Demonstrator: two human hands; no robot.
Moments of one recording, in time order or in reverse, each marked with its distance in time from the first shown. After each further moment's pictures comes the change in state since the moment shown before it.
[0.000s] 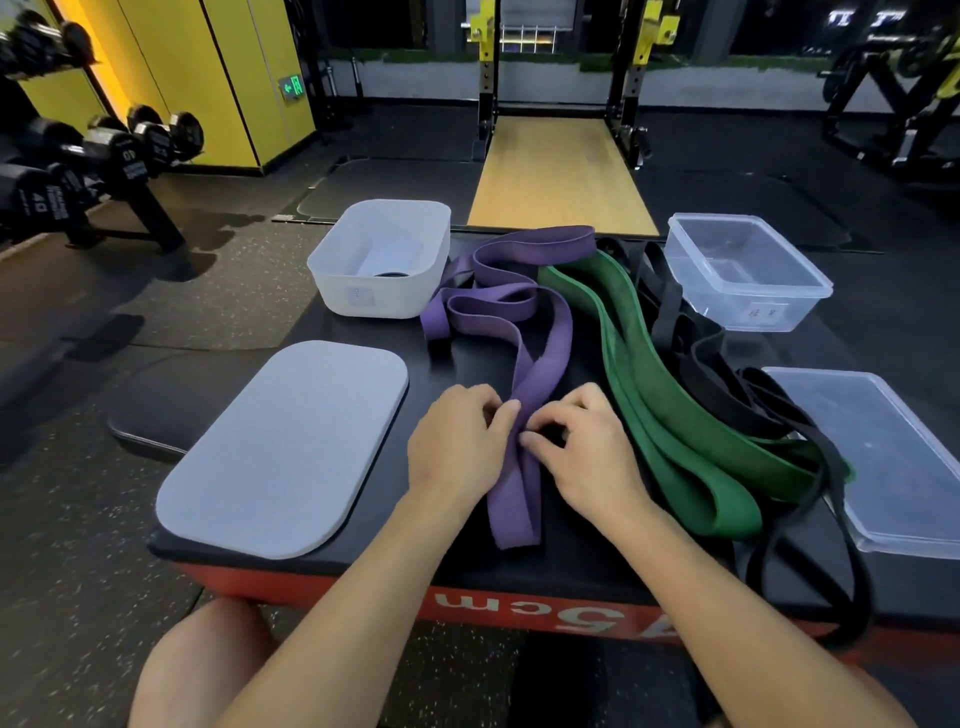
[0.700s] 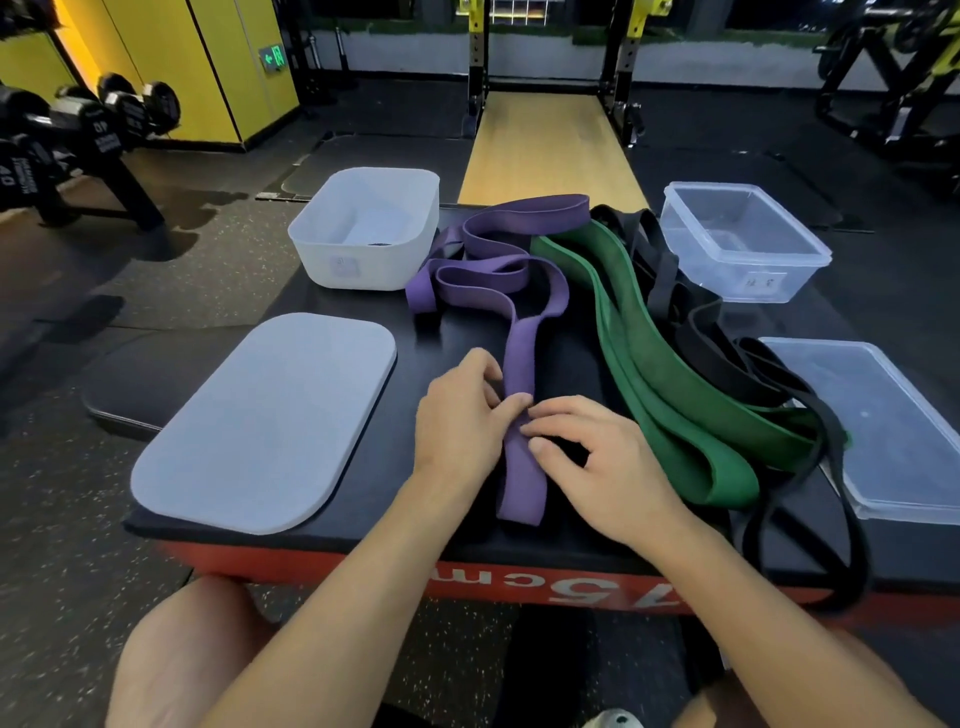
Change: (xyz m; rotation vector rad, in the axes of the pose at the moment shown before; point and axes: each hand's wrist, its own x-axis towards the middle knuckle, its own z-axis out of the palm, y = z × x) left_hand -0.007 0.000 0.012 -0.145 0.028 0.030; right_hand -0.038 0.013 -0.021 0.083 -0.068 -0.248
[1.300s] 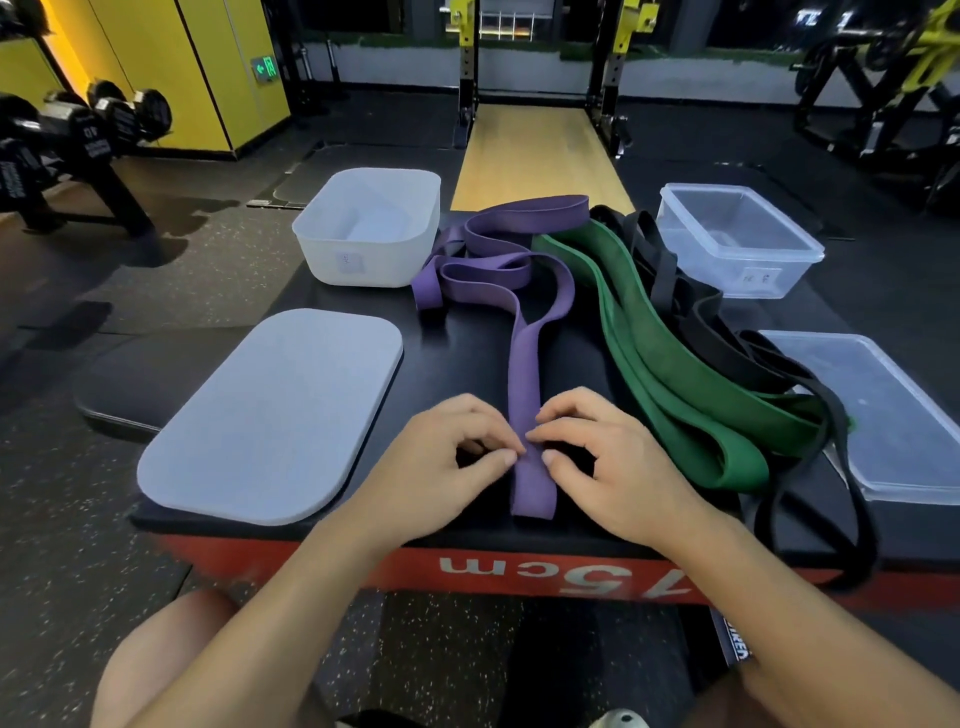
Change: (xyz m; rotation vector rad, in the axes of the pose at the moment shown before) left_hand -0.041 -0.035 -0.051 -0.229 -0.378 0.328; right_hand -0.010 -0.010 -0.005 -0.114 -0.146 -0.047
